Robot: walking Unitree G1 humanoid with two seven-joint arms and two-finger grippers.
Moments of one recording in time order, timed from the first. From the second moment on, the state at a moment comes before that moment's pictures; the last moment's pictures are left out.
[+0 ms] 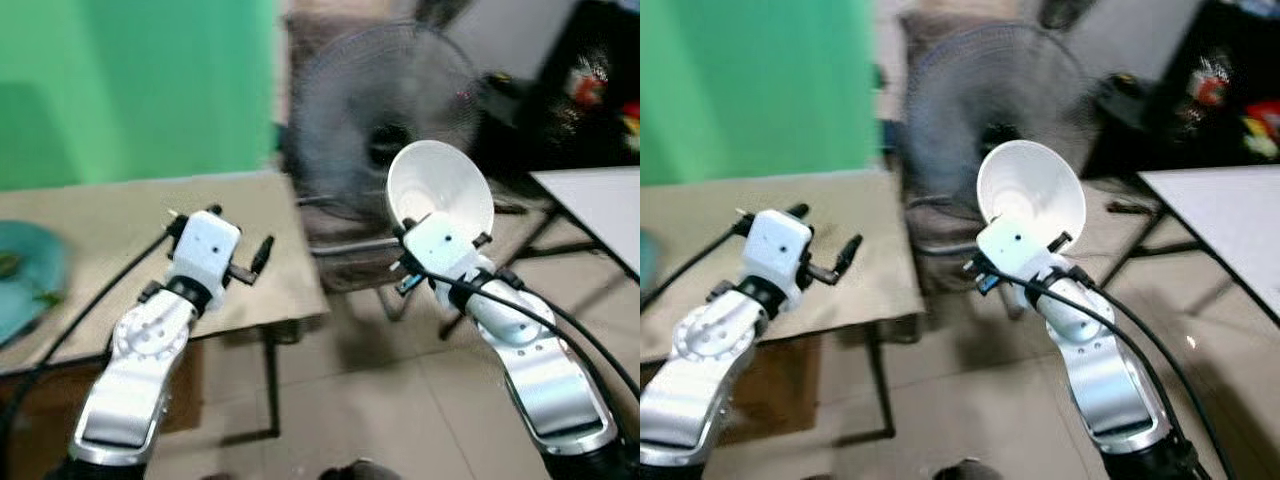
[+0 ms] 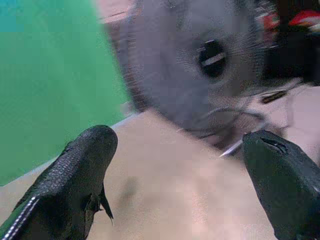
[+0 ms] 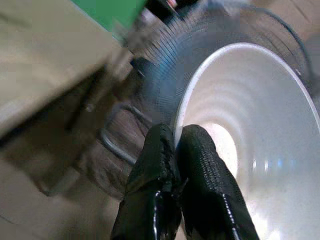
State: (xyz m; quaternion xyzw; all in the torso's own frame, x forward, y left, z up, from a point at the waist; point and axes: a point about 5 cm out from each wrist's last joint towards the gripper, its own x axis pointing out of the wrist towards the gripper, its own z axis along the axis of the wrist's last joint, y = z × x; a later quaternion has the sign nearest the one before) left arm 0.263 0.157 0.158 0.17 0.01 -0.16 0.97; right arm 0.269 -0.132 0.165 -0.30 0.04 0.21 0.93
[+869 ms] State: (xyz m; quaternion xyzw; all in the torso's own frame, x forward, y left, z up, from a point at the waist) left arm 0.270 0.157 0.163 0.16 0.00 -0.14 0.98; right arm 0.254 -0.147 0.133 -0.30 0.10 0.18 0.93
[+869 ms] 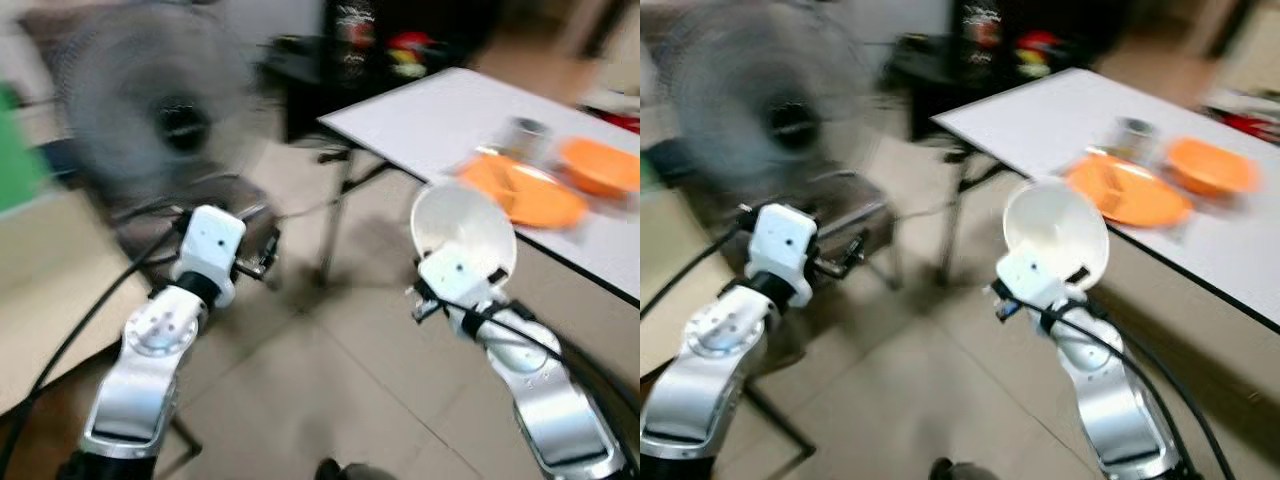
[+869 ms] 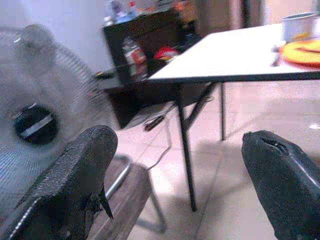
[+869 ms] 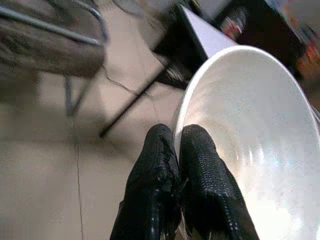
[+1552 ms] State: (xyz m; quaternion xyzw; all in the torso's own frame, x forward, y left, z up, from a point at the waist) left arm 0.272 0.142 0.158 0.14 -0.02 -0.17 0.97; right arm 0.242 -0.170 0.124 -0.34 0.17 0.15 0.91
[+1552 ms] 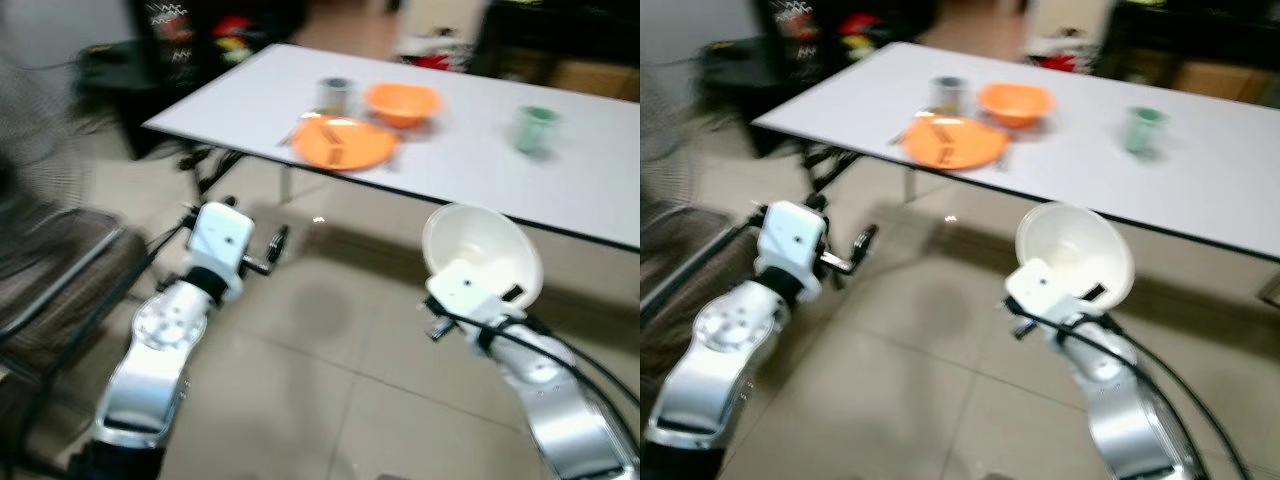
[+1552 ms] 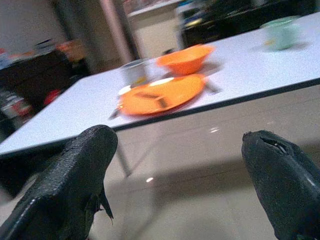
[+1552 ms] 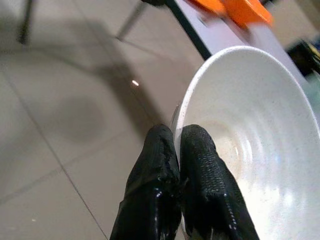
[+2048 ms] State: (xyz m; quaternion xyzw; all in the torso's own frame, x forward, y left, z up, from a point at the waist) left arm 0.269 0.149 0.155 0.14 -0.02 -0.16 0.98; right arm 0.249 -0.162 0.127 -0.36 0.16 0.18 0.90
